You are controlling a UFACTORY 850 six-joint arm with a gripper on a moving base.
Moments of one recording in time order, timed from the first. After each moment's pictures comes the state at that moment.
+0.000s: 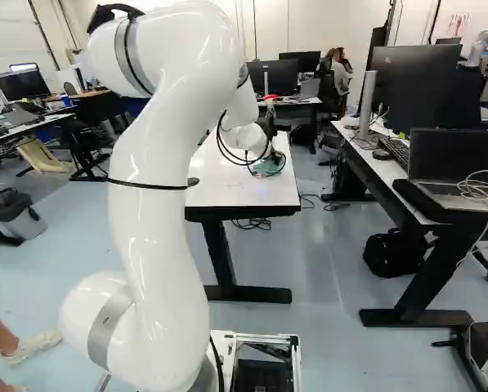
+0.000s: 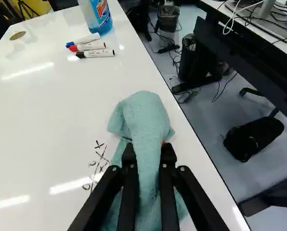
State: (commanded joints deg) arm -14.1 -30.8 -66.2 5.5 15.5 0.0
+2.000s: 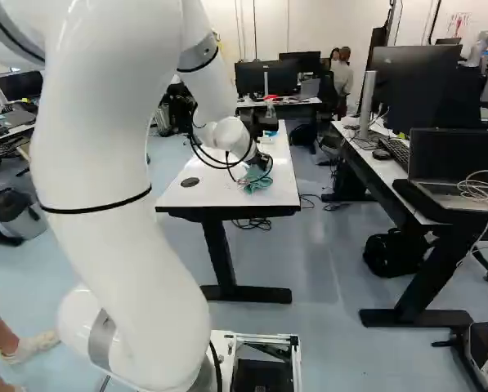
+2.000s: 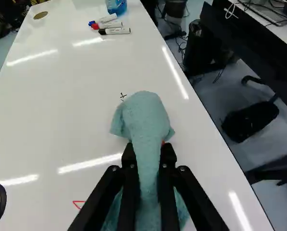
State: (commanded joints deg) arm -12.2 -12.0 -48.0 5.5 10.3 0.0
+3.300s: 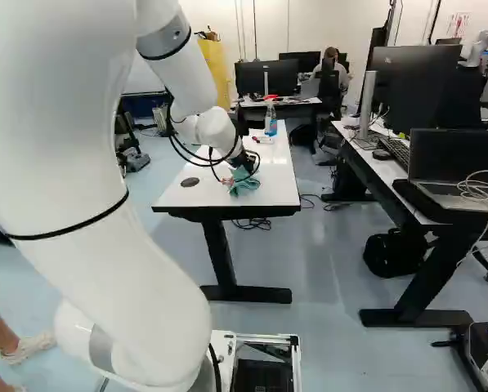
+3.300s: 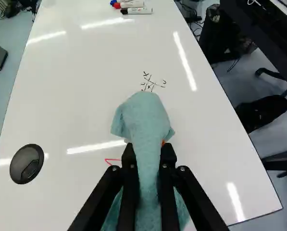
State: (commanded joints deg) arm -7.5 -6.8 -45.7 5.5 3.6 0.0
